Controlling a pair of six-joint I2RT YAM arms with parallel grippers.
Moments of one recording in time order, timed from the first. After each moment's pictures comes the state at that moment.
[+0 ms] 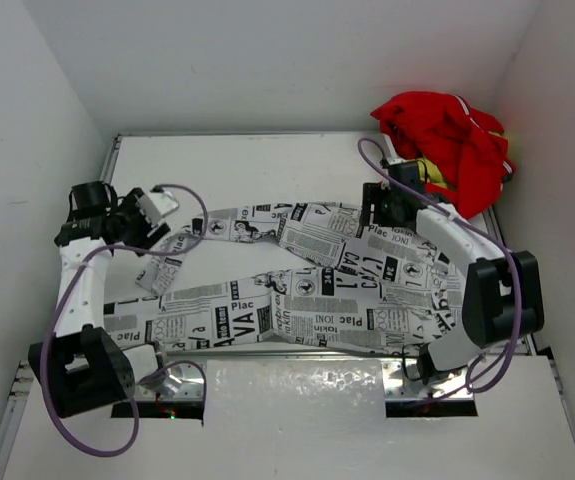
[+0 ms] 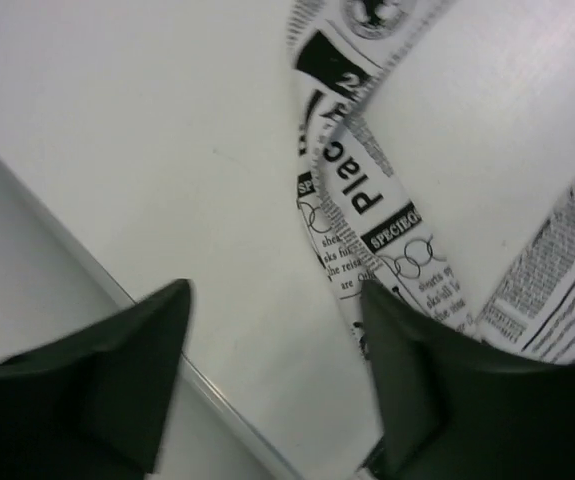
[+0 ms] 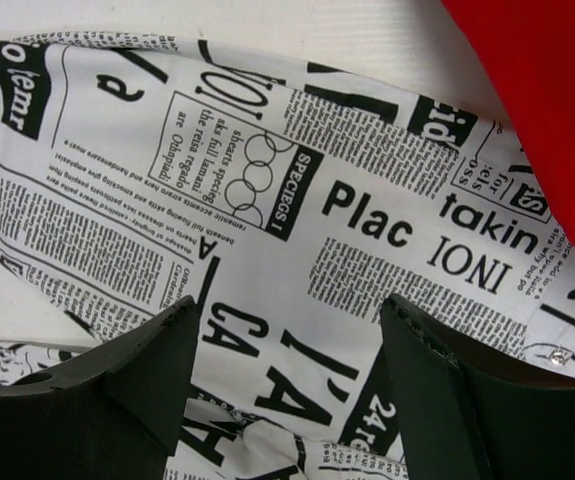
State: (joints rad) left arm 0.31 1.16 0.96 -0.75 0.52 1.19; right arm 0.20 1.54 1.02 -0.36 -0.01 0.21
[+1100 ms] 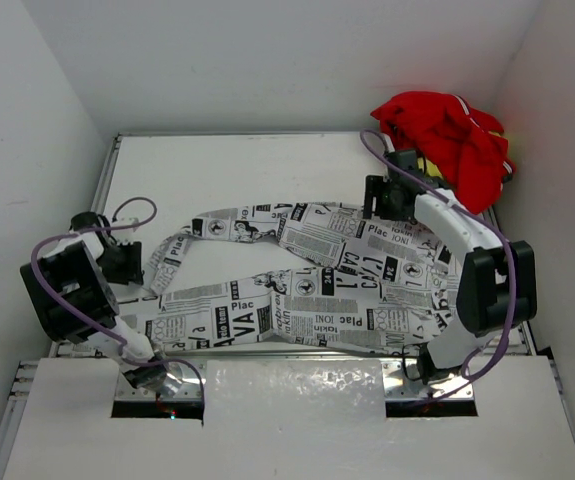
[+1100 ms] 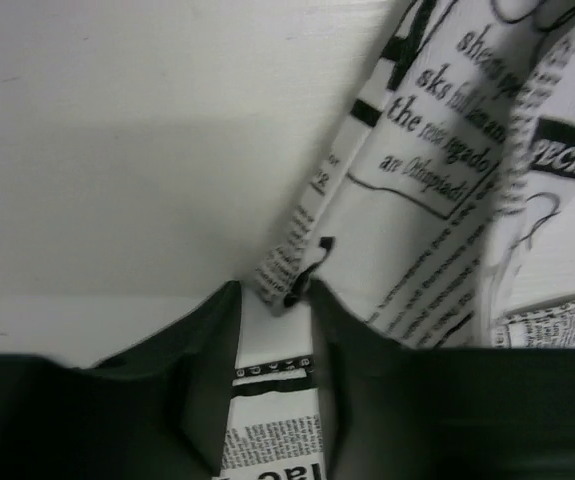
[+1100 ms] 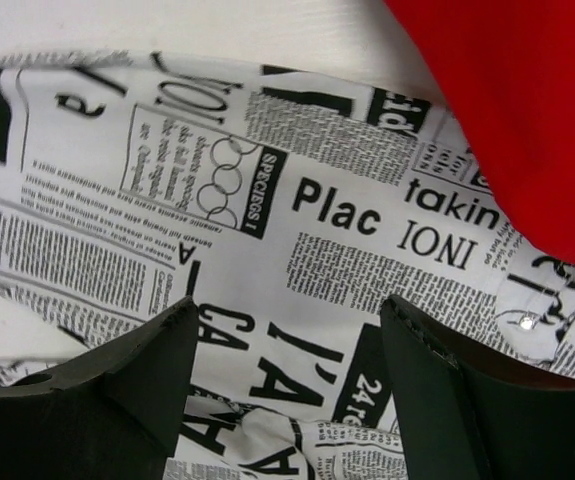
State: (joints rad) left arm 0.52 1.60 0.84 -0.59 0.23 0.47; right arm 0.19 1.63 1.18 -0.53 0.06 0.25
